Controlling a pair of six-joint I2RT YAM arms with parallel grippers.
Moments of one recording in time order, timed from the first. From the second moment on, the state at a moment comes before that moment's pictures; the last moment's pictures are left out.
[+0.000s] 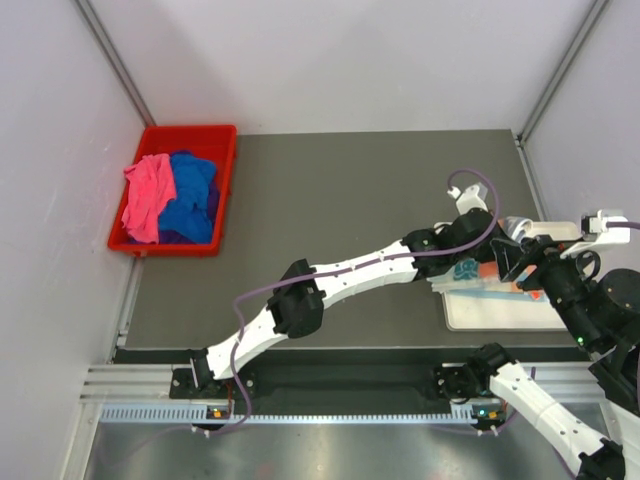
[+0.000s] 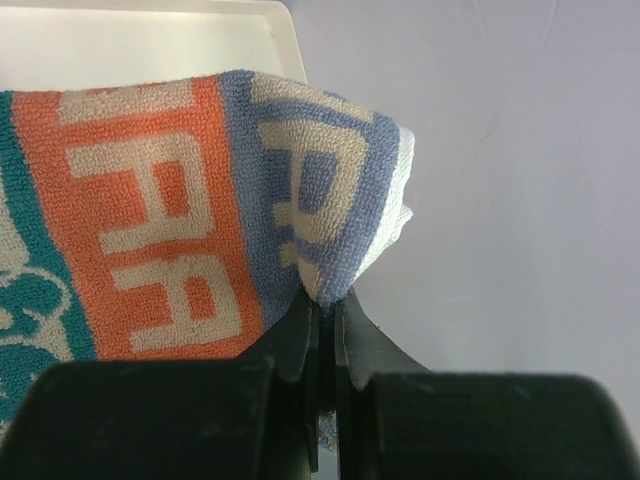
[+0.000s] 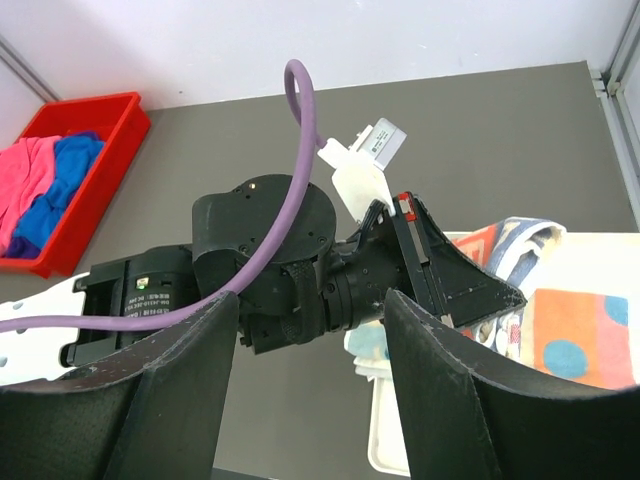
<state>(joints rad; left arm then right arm) -1.21 2.48 2.41 -0.23 -0.15 -1.17 0.49 0.48 1.30 -0.94 0.30 0.28</state>
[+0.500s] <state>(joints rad) -1.23 2.47 2.40 -0.23 -0.18 -1.11 0.49 0.48 1.30 -0.94 0.29 0.27</state>
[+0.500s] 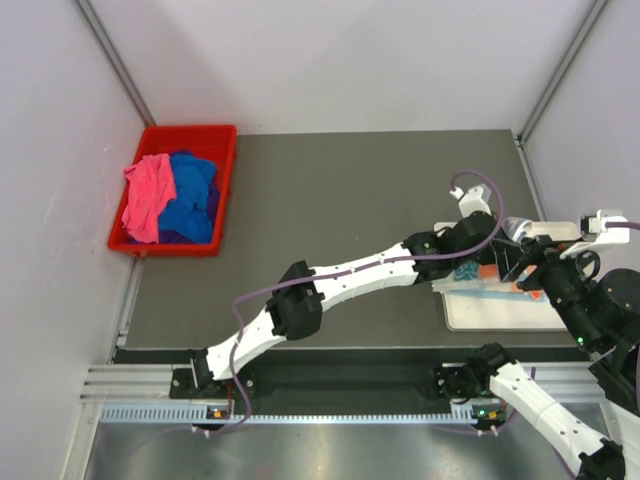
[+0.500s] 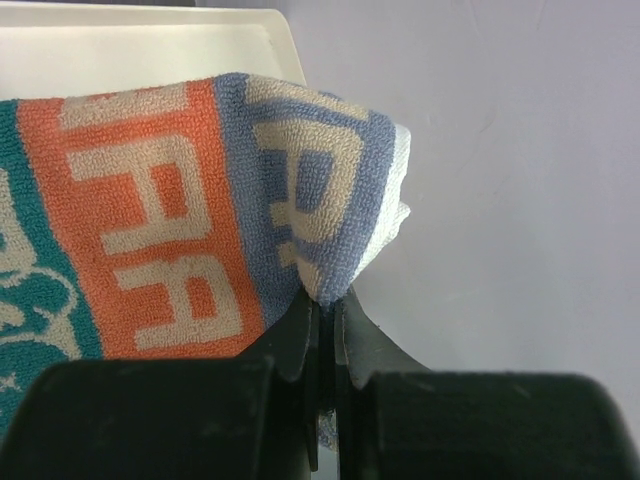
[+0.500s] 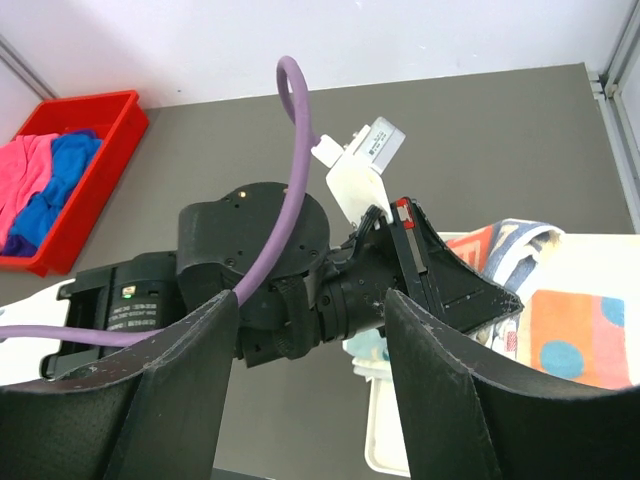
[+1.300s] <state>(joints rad) -1.21 2.50 2.42 -0.14 -0.10 -1.16 0.49 0.48 1.30 -0.94 0.30 0.27</state>
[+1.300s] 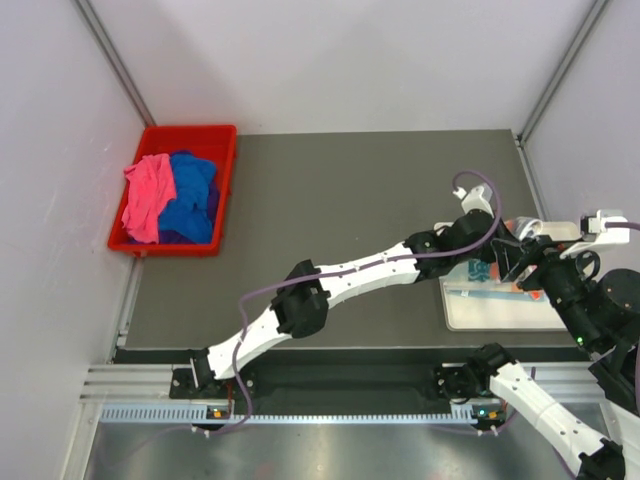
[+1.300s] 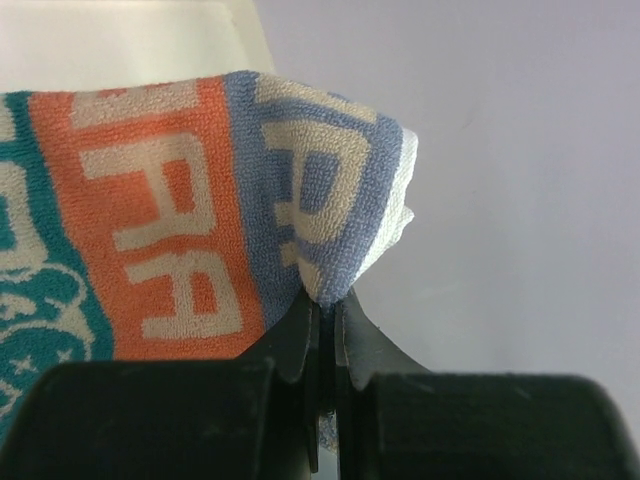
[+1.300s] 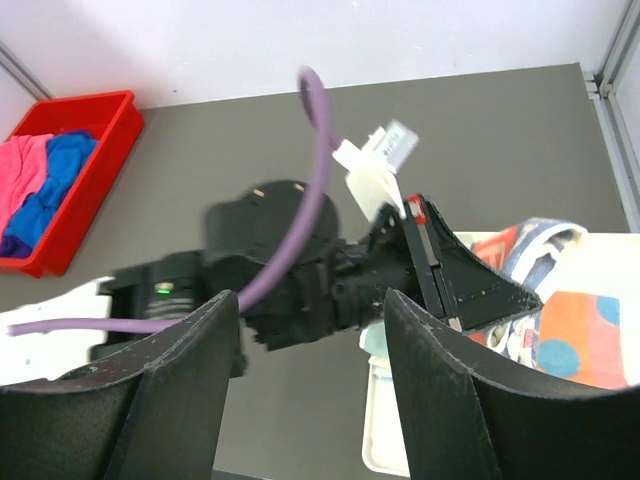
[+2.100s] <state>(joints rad) -1.15 2.72 2.42 0.01 0.12 -1.23 0.49 0.47 1.27 -0.95 0.32 0.26</state>
